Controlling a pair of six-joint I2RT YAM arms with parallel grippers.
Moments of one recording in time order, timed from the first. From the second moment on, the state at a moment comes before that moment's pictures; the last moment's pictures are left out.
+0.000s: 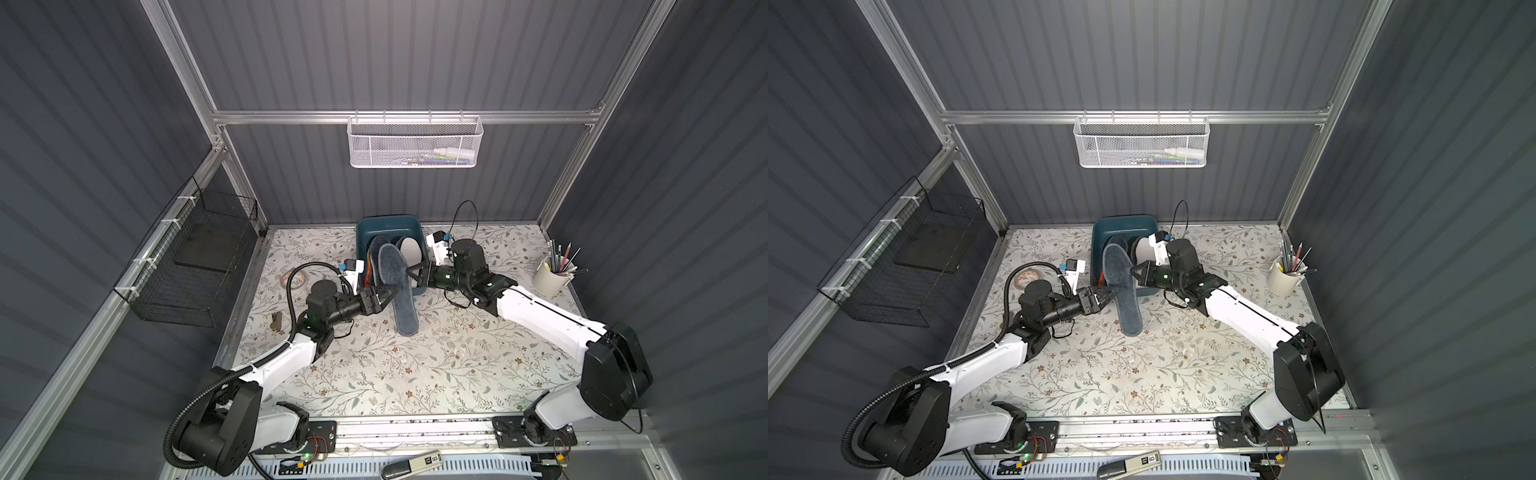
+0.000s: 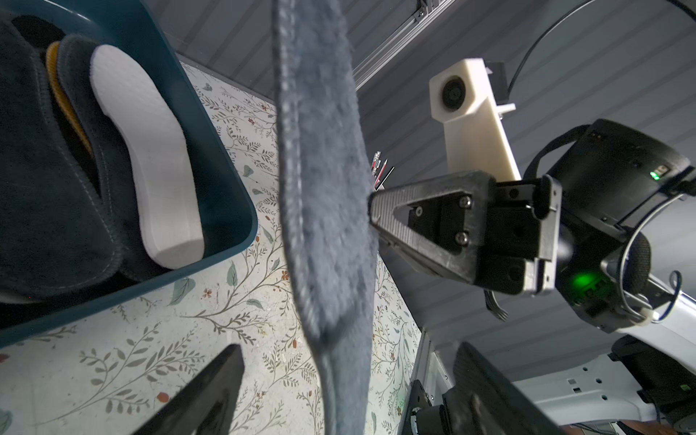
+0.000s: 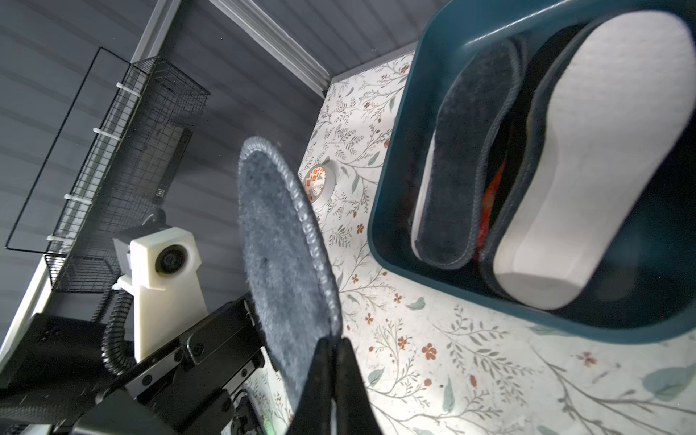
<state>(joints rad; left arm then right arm) -0.44 1.27 0.56 0.57 0.66 -0.80 0.61 1.51 1.11 -0.02 -0.41 0.71</state>
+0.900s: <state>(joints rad) -0.44 1.28 0.61 0.59 0.70 -0.80 0.50 1.29 0.87 0.15 -0.53 0.67</state>
